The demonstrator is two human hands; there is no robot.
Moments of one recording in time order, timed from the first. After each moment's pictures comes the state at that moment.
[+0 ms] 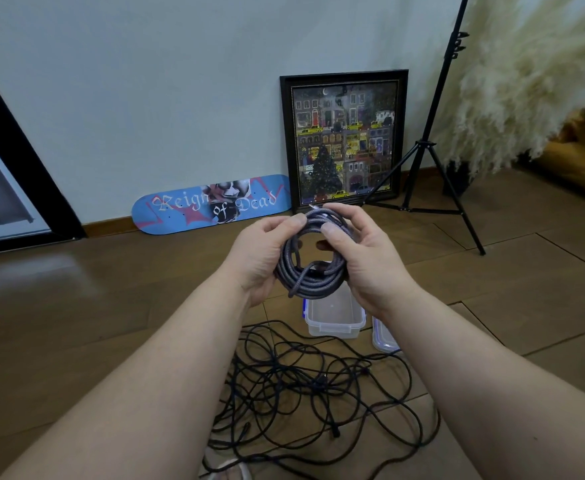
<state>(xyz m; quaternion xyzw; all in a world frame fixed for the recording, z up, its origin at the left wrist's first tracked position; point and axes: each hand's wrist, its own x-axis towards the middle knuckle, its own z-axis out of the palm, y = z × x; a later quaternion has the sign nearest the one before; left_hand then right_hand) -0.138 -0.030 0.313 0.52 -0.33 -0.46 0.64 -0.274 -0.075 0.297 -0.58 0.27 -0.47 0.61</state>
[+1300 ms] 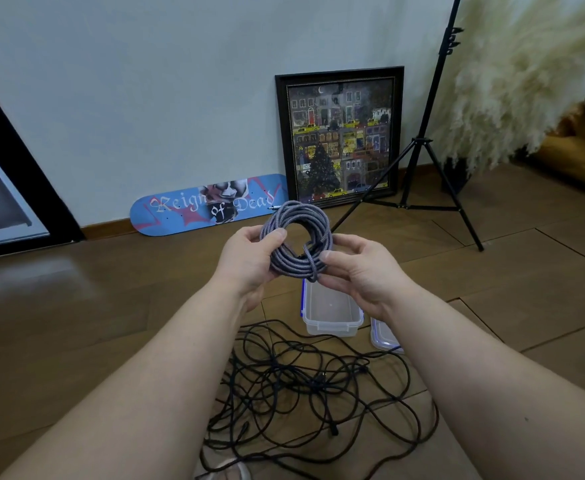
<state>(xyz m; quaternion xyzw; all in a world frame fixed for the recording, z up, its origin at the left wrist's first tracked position) -0.134 -0.035 0.298 0.56 -0.27 -0.42 0.65 -0.288 -0.089 0.281 -0.47 0.35 -0.37 0.72</state>
